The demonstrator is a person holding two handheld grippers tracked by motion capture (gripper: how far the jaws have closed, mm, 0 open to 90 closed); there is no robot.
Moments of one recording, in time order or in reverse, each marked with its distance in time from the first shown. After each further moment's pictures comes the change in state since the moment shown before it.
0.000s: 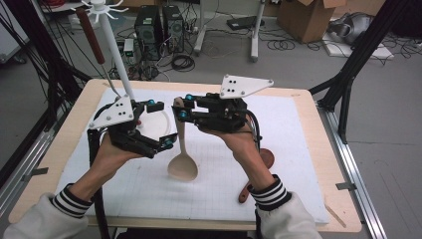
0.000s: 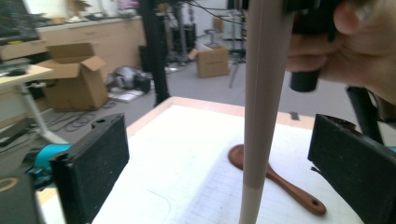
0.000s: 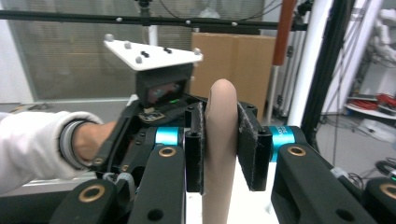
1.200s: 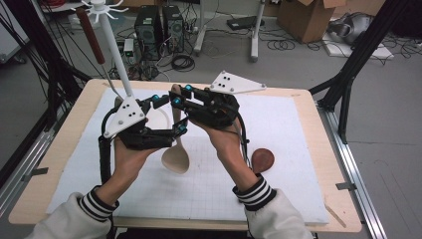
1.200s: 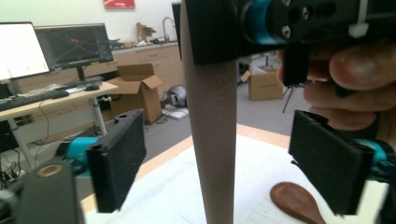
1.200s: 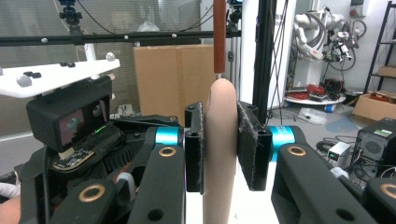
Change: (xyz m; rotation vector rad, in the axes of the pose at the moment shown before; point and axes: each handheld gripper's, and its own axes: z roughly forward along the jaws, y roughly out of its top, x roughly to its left) left arm -0.022 0.009 0.019 -0.091 0.220 0.009; right arm 0.005 0.000 0.019 -0.051 -0.252 0.078
